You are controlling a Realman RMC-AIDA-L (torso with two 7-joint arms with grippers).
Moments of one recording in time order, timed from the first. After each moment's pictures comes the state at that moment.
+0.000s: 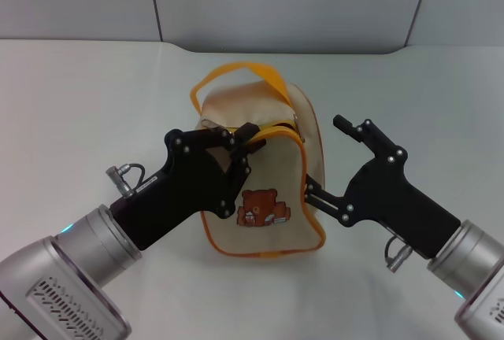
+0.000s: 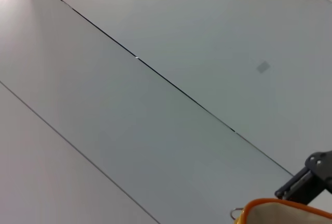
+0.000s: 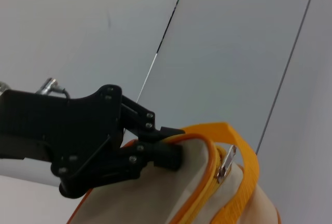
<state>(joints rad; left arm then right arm) -0.50 -2.08 -0.33 -0.17 2.49 1.54 0.54 0.50 2.09 -0.29 0.20 -1.76 -1.48 -0.17</state>
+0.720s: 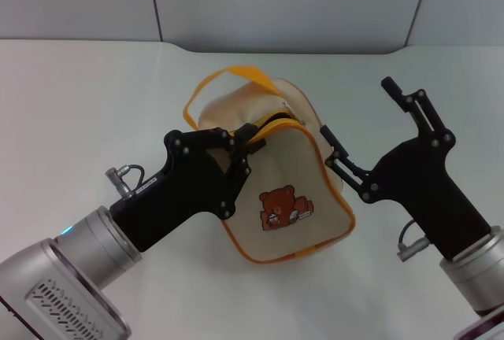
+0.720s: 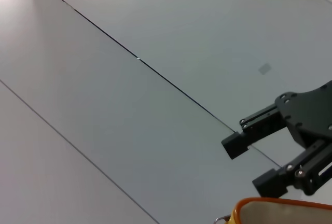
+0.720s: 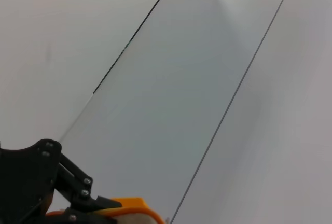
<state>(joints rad) -0.50 -2.08 -0.33 -0.18 2.49 1.54 0.54 0.44 2.09 -0.14 0.36 -1.76 -1.65 -0.52</state>
